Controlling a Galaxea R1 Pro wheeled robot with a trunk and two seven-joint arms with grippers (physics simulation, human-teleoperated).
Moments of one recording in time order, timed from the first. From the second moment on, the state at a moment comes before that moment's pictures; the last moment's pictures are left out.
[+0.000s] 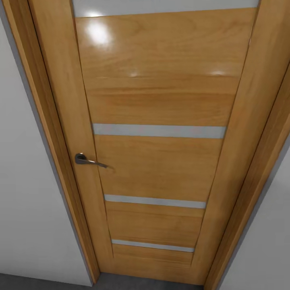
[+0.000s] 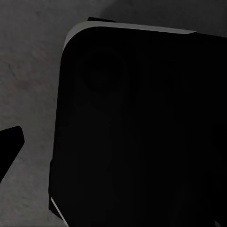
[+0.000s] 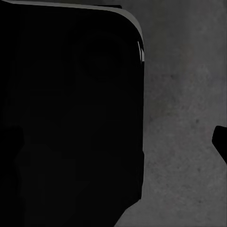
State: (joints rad) left arm 0.01 -0.01 0.03 -0.01 0.12 -0.13 -0.01; right arm 0.00 0.01 0.45 0.01 -0.46 -0.08 -0.08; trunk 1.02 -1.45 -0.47
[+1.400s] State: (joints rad) left arm 0.01 -0.01 0.03 -0.01 0.13 -0.13 -0.01; right arm 0.00 0.00 0.45 0.01 -0.46 -0.08 -0.08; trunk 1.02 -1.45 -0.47
